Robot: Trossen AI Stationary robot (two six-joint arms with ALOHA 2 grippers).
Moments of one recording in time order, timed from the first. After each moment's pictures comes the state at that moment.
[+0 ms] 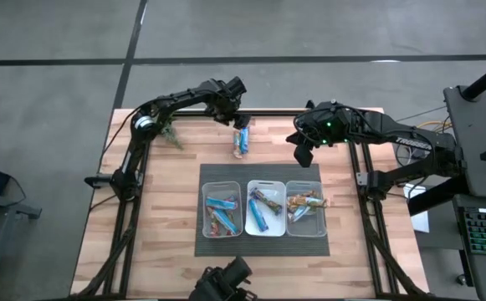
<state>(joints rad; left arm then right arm) 0.68 2.19 1.88 -0.98 0.17 -0.41 -0.22 1.21 1.30 -0.78 0.05 0.24</state>
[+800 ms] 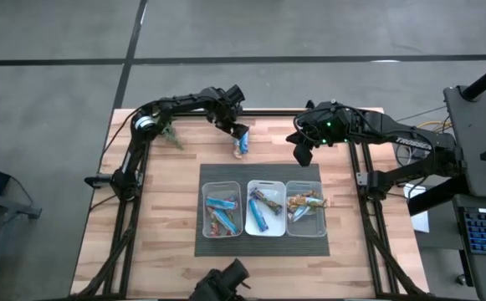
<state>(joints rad) 0.67 2.19 1.74 -0.85 0.27 -0.23 -0.22 1.21 1.30 -0.78 0.06 0.28</state>
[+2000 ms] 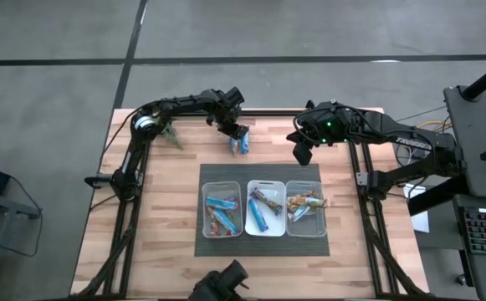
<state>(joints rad) 0.67 2.19 1.70 -0.81 0.28 -0.30 -0.22 1.21 1.30 -0.78 0.08 0.28</state>
